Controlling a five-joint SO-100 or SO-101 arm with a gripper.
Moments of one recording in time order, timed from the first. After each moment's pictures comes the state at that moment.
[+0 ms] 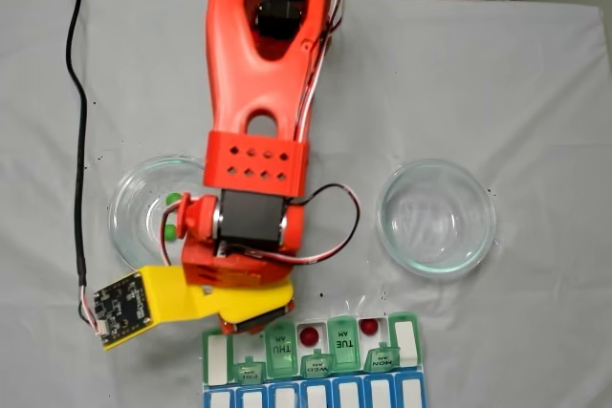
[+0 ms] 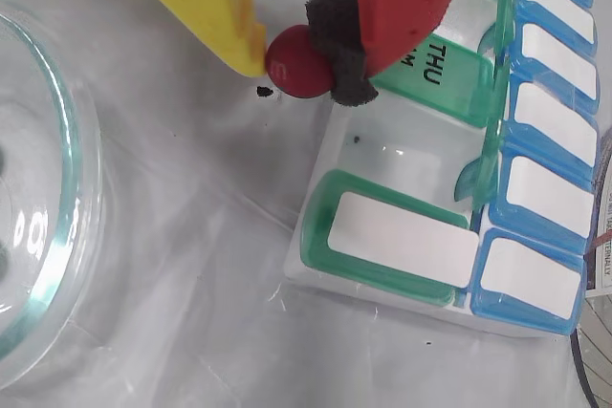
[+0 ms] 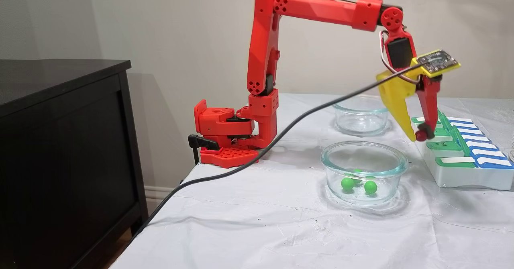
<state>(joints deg) 7.3 101.9 94.8 59.6 -30.3</state>
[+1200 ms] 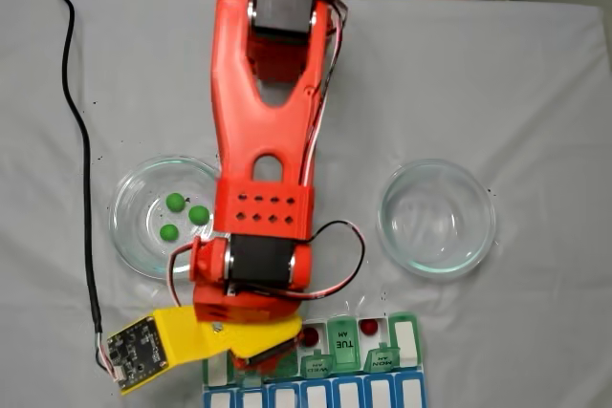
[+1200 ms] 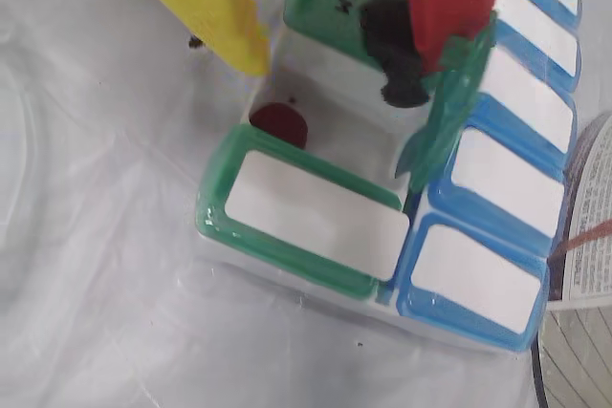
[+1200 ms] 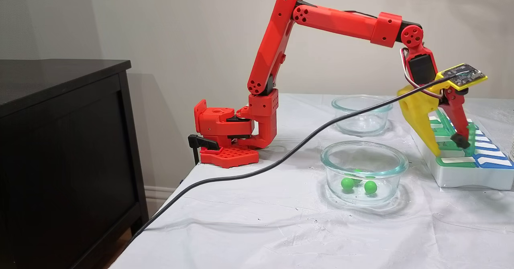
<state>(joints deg) 5.0 93.5 85.7 59.6 -32.9</state>
